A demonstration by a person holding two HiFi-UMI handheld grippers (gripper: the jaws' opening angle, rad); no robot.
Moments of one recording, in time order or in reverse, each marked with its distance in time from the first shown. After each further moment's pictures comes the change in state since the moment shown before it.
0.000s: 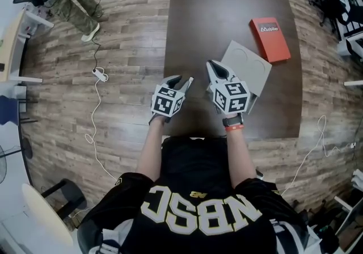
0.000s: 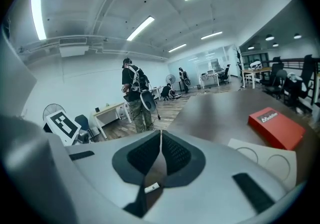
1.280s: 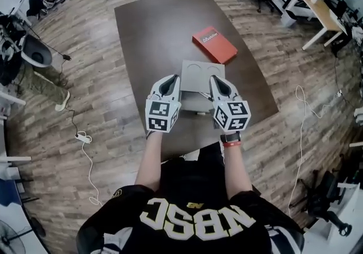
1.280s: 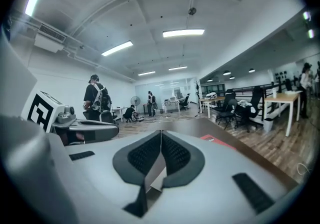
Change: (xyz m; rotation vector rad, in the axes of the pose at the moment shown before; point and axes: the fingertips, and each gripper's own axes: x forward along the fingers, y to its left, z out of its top) left arm -0.047 -0.135 0.175 0.285 -0.496 -0.221; right arm -0.184 -0.063 0.048 0.032 -0.291 -0.484
